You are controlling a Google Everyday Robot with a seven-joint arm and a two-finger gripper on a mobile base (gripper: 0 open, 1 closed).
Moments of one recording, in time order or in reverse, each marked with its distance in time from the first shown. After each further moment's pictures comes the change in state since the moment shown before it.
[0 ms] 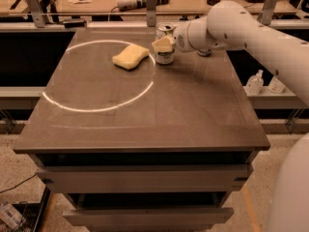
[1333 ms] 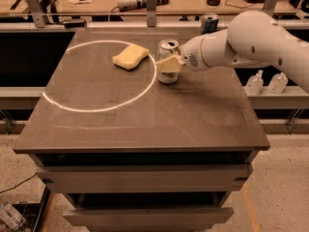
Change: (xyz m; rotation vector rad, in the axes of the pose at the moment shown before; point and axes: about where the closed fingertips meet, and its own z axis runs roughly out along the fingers) arm 0.044 0.061 -0.069 -0.129 0.041 -0.109
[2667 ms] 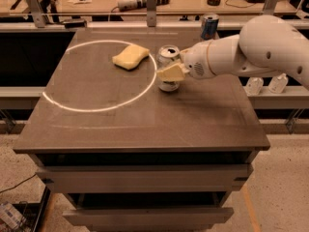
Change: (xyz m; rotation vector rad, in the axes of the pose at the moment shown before) arm 0.005 0.037 -0.029 -0.079 -0.036 -0.050
